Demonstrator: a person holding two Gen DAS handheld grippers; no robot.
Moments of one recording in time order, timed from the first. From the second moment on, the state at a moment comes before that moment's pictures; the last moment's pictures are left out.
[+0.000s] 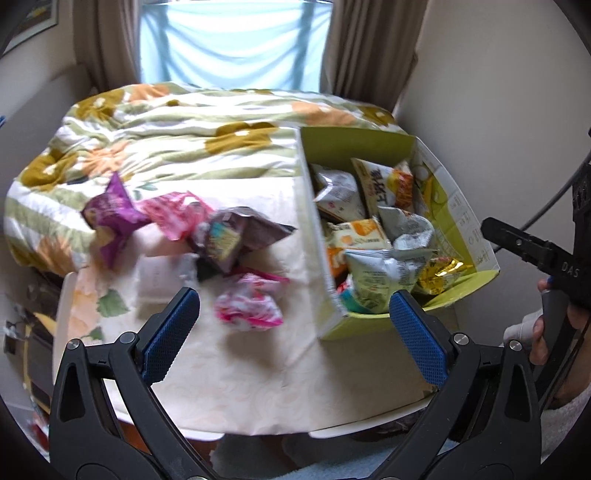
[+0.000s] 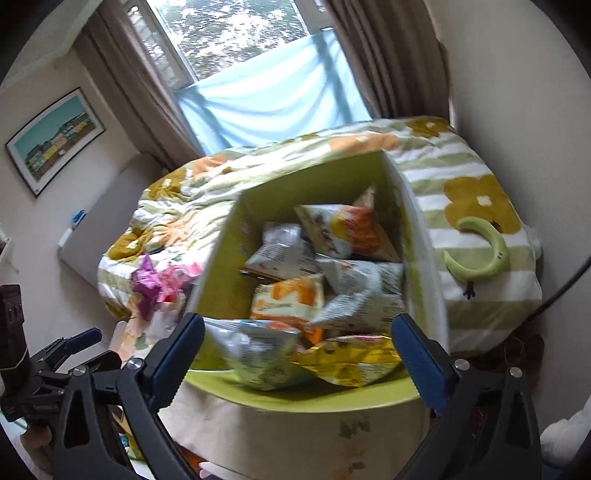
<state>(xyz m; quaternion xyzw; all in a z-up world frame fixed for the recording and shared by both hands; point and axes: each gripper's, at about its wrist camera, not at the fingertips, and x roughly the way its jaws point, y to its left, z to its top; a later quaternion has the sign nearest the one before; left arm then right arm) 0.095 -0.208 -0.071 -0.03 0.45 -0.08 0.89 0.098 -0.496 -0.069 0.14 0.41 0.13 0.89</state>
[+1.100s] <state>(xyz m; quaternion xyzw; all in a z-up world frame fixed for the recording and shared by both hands) 0.165 -0.049 -0.146 0.14 0.50 -0.26 0.82 0.069 -0.292 -0.107 0.19 0.47 0.02 0.87</state>
